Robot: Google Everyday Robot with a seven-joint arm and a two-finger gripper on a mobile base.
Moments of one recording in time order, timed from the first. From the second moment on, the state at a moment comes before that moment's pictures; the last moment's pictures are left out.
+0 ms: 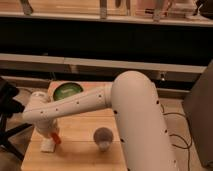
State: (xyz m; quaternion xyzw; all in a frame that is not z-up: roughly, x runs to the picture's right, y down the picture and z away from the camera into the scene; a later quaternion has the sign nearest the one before) arm -0.280 0.235 0.763 -0.12 -0.32 -0.83 0.44
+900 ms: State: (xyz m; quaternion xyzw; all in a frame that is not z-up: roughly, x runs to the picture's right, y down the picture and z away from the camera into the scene) arm -0.280 0.235 0.766 -0.12 -0.33 -0.84 0.42
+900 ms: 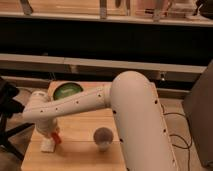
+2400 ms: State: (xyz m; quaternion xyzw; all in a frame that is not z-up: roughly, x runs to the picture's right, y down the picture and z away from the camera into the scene) arm -0.284 0.236 0.770 -0.12 -0.34 -0.85 0.39
